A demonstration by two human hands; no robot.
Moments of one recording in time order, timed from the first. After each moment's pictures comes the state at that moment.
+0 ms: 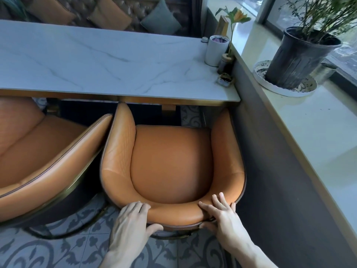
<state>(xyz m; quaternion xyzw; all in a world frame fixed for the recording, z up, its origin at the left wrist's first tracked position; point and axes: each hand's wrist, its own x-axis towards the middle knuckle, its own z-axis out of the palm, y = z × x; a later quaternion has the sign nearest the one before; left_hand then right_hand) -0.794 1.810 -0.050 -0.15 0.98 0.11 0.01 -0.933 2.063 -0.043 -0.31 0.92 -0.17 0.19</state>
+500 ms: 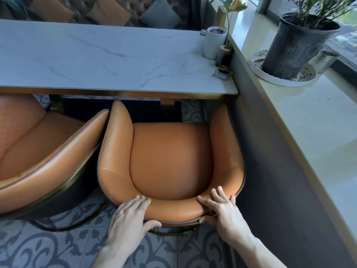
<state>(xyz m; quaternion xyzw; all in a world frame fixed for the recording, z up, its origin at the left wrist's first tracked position) -0.795 1.837 -0.041 -0.17 0.97 0.12 0.09 -0.944 2.091 -0.044 -0.33 0.91 -0.17 0.19</state>
